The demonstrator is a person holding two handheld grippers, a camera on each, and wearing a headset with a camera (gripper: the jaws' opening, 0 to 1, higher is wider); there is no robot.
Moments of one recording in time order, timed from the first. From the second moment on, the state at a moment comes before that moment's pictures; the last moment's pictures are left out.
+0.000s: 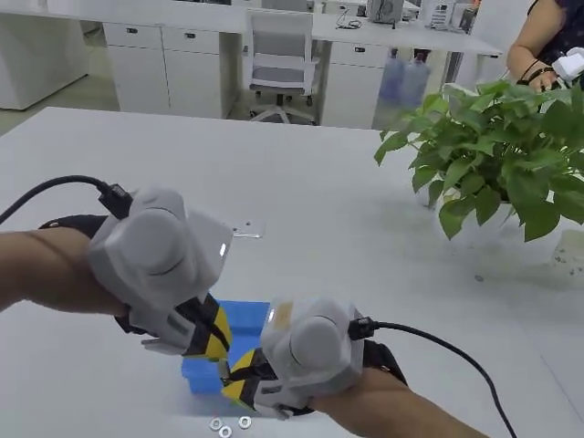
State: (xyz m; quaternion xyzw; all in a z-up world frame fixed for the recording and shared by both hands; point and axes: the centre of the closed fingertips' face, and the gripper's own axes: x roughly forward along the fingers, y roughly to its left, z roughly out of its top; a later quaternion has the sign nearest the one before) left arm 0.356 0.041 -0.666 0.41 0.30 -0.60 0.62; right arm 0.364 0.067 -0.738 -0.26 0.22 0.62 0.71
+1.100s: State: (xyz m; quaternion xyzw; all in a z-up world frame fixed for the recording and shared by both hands) left arm 0.406 0.044 -0.680 0.42 0.29 -0.59 0.63; right arm 0.418 0.069 -0.752 -0.26 0.23 0.61 0.71
